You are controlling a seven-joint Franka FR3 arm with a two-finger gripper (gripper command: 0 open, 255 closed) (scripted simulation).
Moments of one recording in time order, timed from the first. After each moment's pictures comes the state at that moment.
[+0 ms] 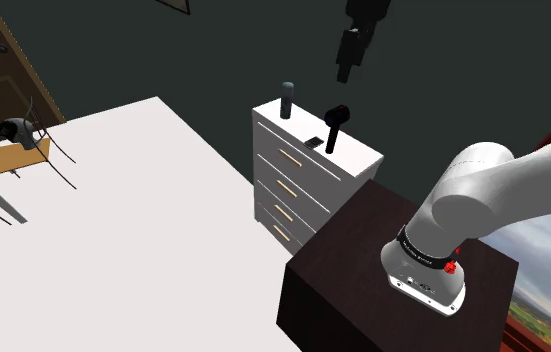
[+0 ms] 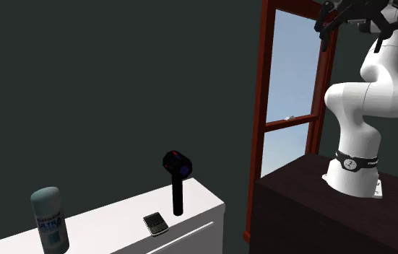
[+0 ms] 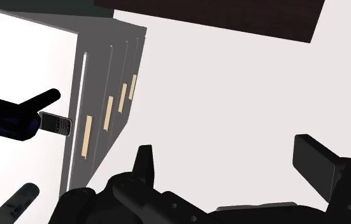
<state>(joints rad) 0.02 -0.76 0.05 -2.28 -0.04 1.57 -0.17</state>
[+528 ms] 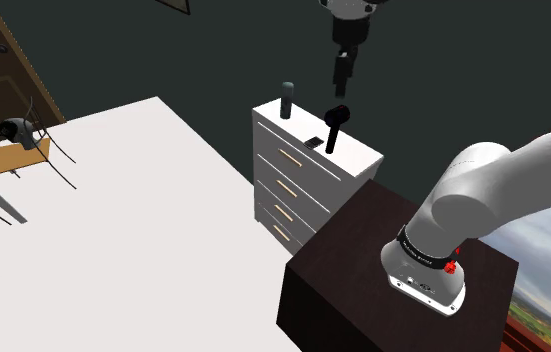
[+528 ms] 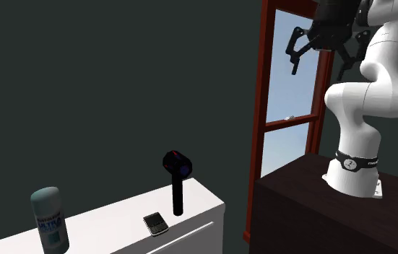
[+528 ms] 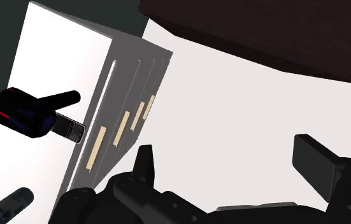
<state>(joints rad) 0.01 -0.62 0.00 -2.32 -0.18 1.65 -0.34</state>
